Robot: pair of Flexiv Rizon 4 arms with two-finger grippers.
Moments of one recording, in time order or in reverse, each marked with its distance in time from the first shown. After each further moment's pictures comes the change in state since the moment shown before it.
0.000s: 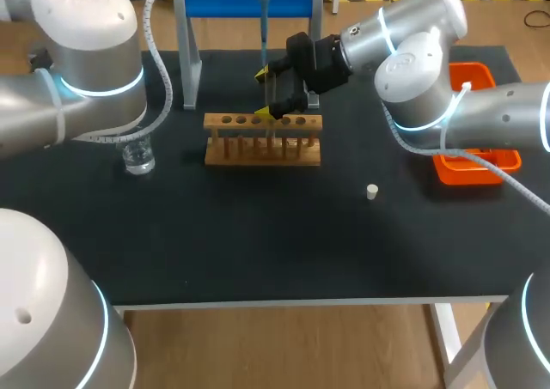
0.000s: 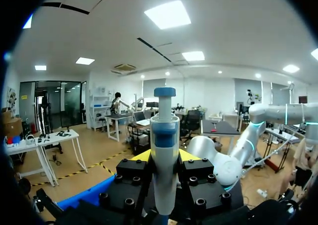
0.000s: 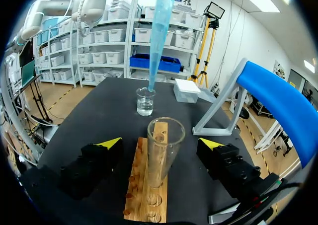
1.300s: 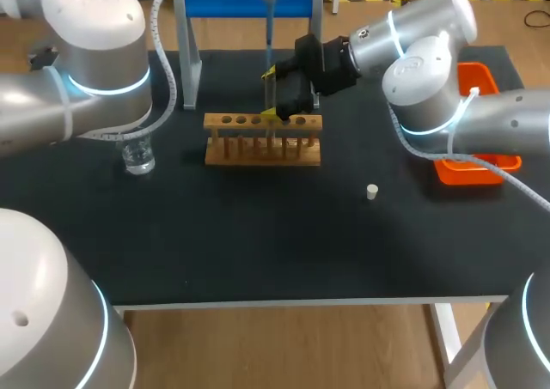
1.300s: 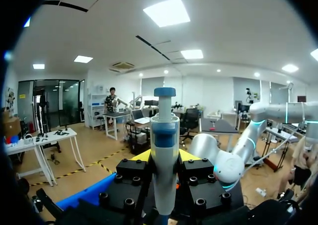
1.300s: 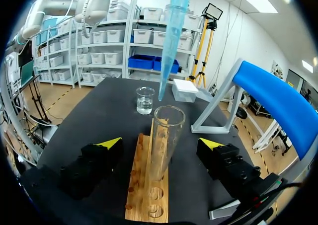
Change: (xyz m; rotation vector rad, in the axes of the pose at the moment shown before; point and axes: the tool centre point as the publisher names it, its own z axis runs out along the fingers) left arm 0.000 0.007 0.013 -0.014 0.018 -0.002; right arm 0.002 -0.006 -0.011 -0.010 -0.018 0.002
